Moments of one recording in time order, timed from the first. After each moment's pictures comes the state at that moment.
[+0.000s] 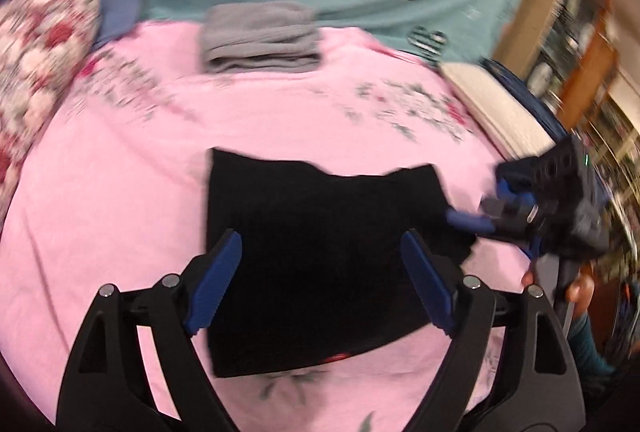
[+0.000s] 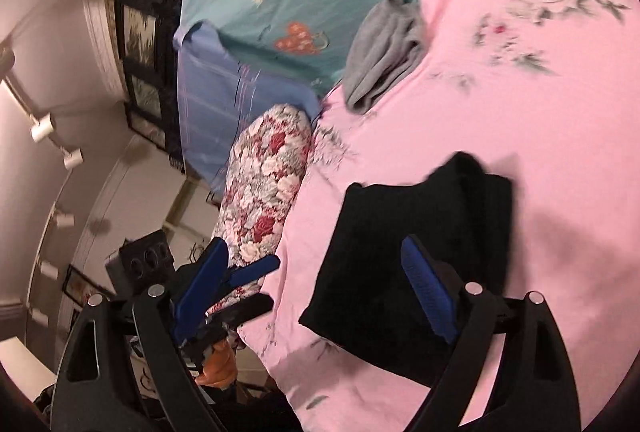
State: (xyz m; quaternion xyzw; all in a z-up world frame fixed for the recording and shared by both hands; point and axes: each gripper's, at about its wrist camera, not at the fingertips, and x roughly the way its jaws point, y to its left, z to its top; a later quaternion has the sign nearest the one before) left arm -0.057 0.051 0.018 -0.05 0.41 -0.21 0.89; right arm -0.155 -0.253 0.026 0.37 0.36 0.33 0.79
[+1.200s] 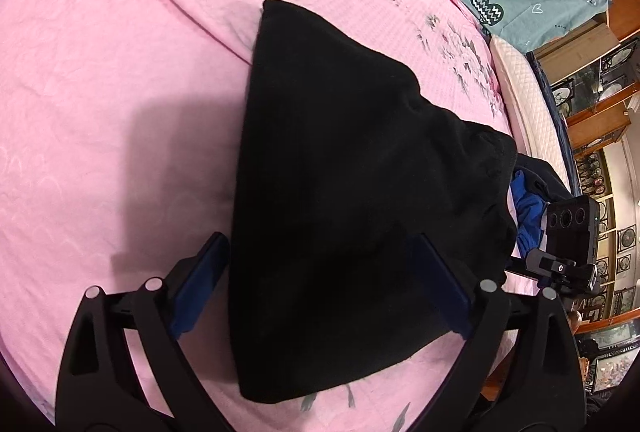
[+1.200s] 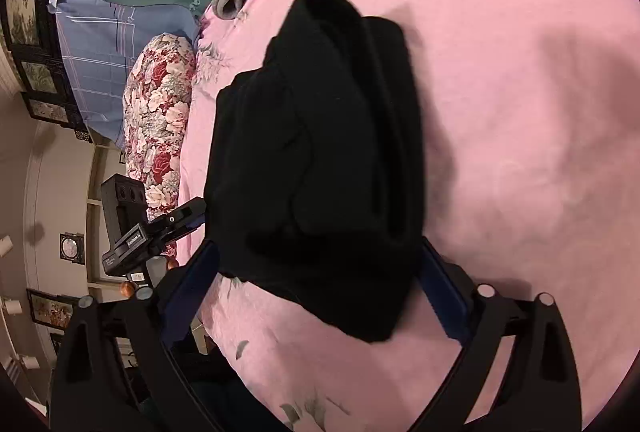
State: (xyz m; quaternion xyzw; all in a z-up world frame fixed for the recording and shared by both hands) left arm 0.000 0.082 -0.090 -0.16 0.57 -0.23 0.78; right arm -0.166 -0.251 -0.045 0.34 0.55 0.21 0.73
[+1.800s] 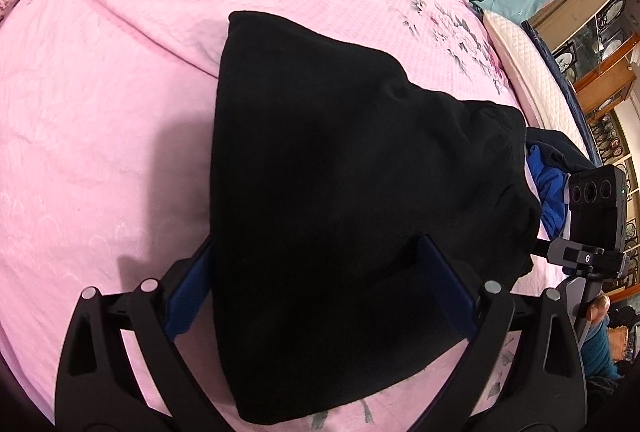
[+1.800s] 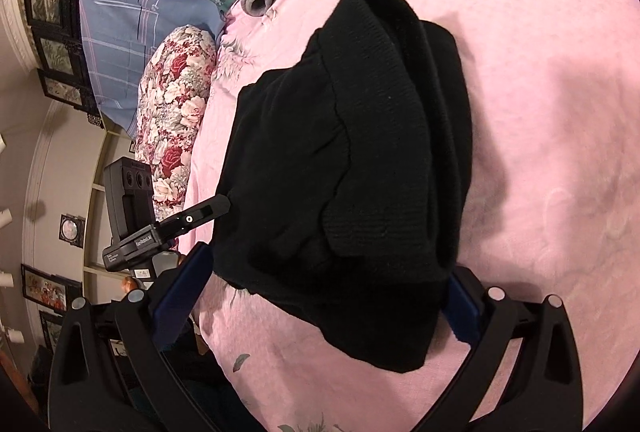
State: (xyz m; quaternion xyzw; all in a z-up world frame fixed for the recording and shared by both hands) left arm -0.002 0.061 -0.088 -0.08 0.55 -0.23 0.80; right arm -0.165 -0.237 -0.045 0.32 0.53 0.24 0.75
